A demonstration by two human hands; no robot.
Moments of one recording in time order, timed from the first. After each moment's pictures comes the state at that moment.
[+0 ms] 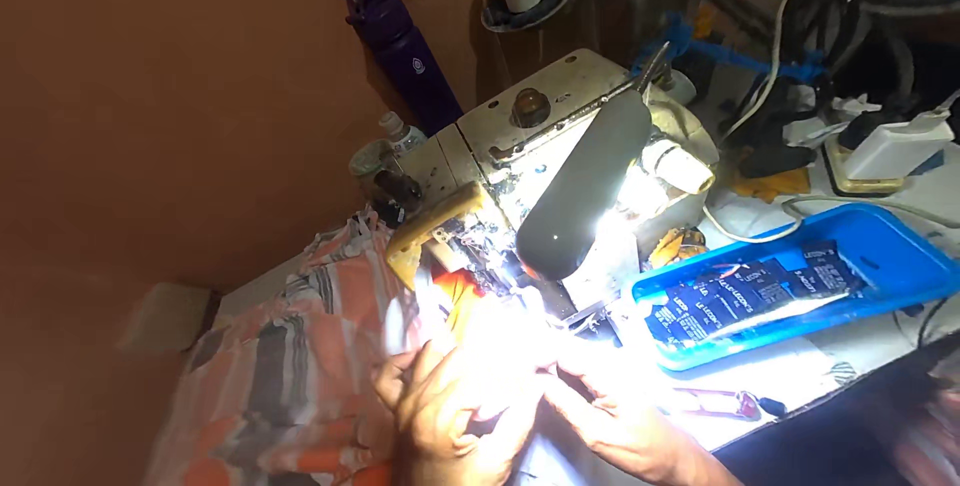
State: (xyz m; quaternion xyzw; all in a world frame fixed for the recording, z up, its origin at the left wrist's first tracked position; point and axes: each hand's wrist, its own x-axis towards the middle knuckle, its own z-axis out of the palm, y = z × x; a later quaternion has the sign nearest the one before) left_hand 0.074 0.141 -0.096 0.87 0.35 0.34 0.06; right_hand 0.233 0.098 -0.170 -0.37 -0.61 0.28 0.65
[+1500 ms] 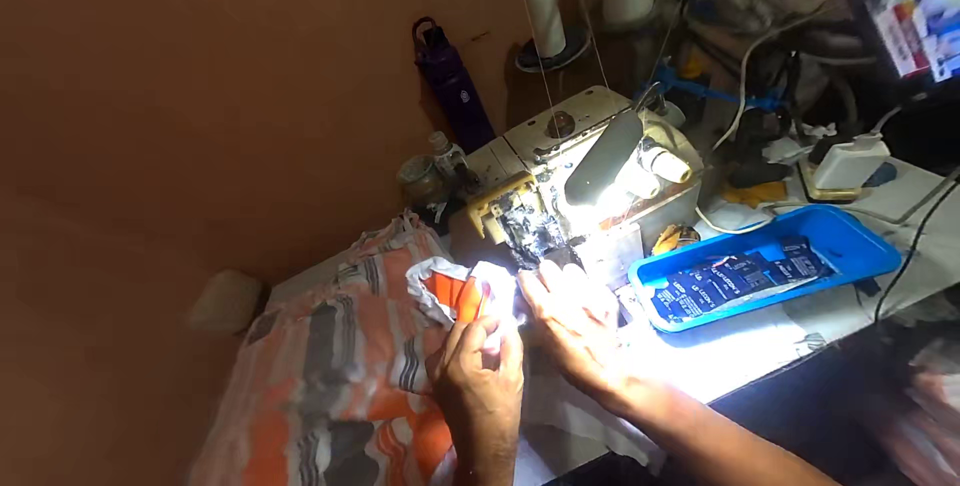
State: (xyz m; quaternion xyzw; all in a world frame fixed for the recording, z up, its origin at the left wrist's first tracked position) left_hand 0.079 0.126 -0.117 0.73 0.50 0.46 -0.06; right_hand 0.197 0.123 -0.125 -0.65 -0.66 -0.08 0.36
